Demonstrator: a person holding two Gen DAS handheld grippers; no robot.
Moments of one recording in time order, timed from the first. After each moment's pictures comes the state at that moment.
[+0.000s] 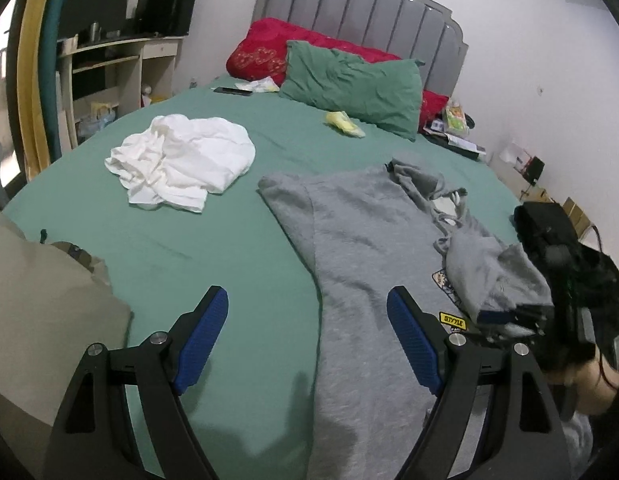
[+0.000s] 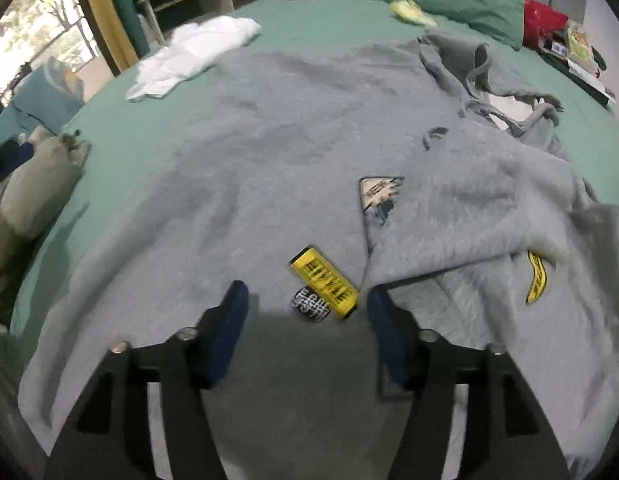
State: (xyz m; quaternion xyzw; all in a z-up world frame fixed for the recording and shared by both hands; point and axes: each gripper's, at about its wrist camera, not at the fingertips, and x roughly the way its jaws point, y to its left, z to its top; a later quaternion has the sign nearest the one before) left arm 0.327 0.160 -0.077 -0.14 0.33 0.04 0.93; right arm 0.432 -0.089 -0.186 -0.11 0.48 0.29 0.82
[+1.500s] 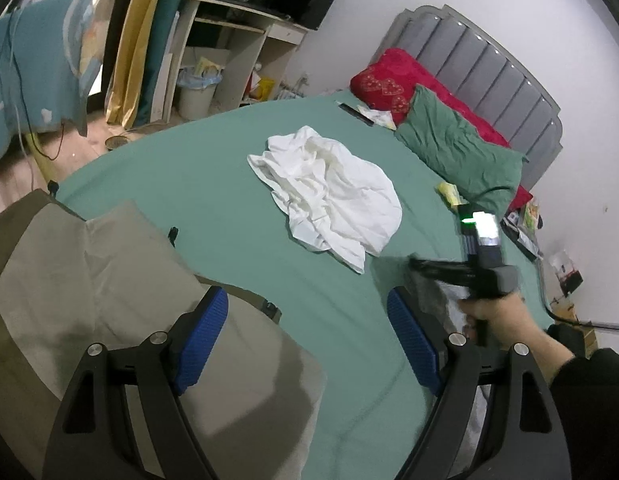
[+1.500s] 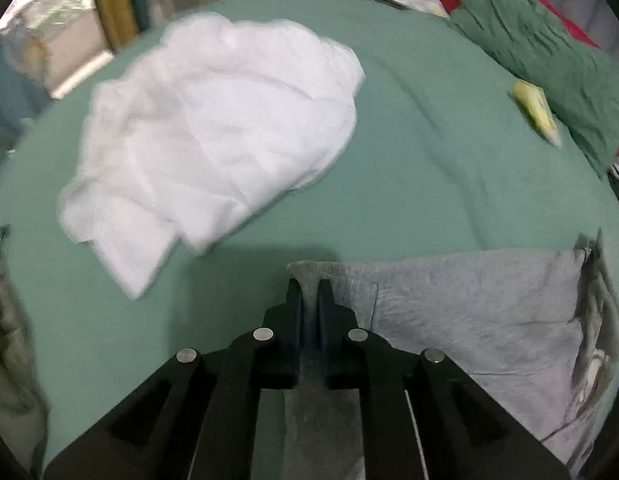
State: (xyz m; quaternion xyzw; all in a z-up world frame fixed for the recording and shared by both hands) left arm 0.303 0.355 -0.064 -0.29 0.31 0.17 0.89; right arm 0.622 0.218 -0.173 -0.23 0.46 0.30 0.81
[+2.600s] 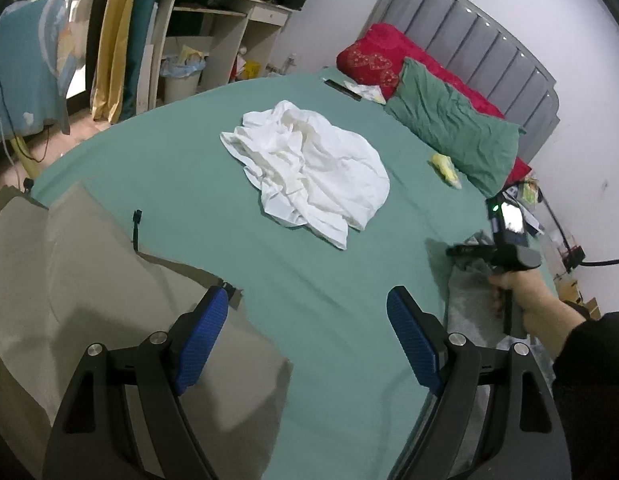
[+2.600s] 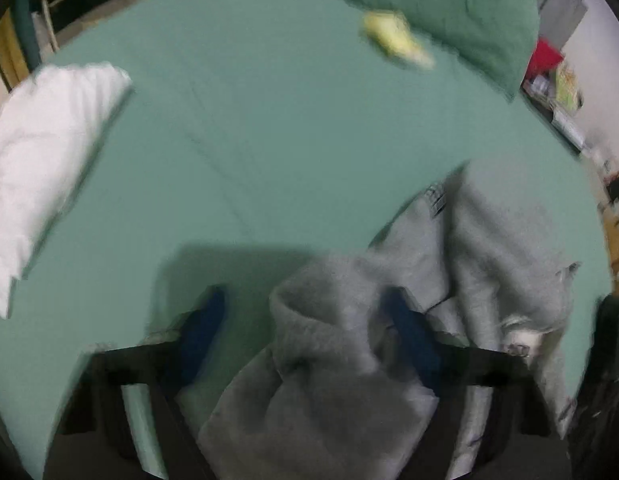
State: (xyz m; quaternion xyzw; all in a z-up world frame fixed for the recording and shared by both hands) left arm 0.330 0.326 -0.077 -0.27 0.34 0.15 0.89; right arm 0.714 0.090 -0.209 -0.18 0.53 0.11 0.82
